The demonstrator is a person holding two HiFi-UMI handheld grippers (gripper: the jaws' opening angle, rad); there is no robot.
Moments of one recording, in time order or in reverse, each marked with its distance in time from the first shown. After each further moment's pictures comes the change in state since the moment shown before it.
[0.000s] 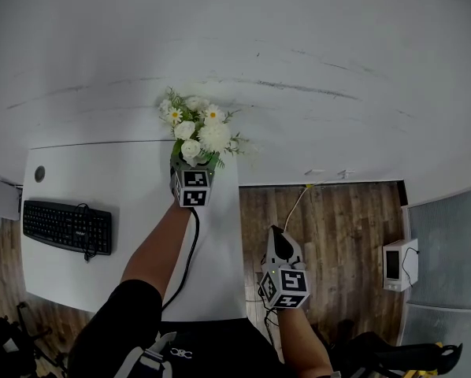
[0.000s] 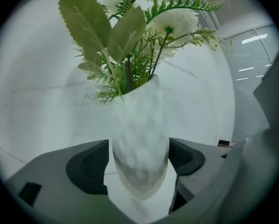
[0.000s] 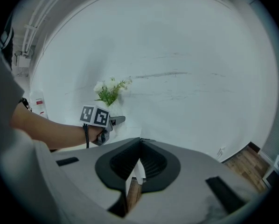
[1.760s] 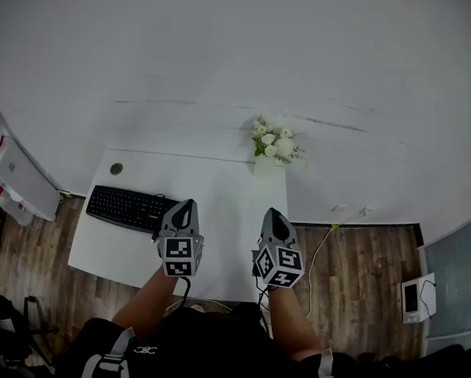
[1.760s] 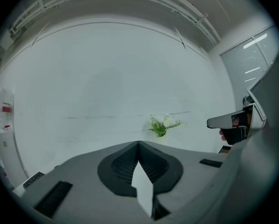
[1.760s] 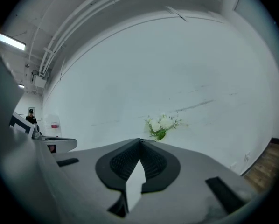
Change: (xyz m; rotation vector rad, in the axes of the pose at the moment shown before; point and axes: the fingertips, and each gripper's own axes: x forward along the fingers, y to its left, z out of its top) left arm -0.437 0.112 0.089 -0.001 -0.085 0.162; right arm -0.109 0.226 0.093 0.067 -0.311 0.143
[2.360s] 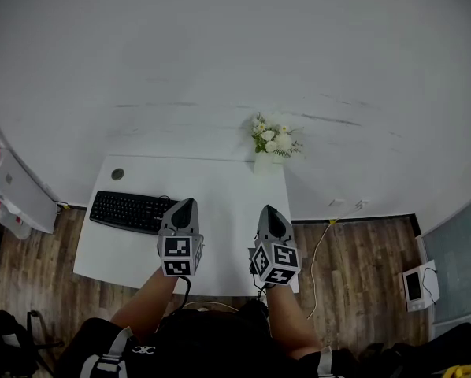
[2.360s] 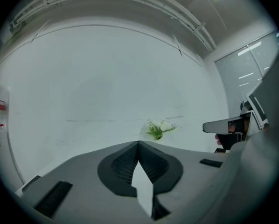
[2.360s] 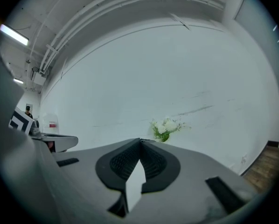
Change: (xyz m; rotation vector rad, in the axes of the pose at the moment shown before) left arm -0.036 0.020 0.012 -0.013 -0.044 -0.075; right arm -0.025 0.048 -0.001 -0.025 -0.044 -0.038
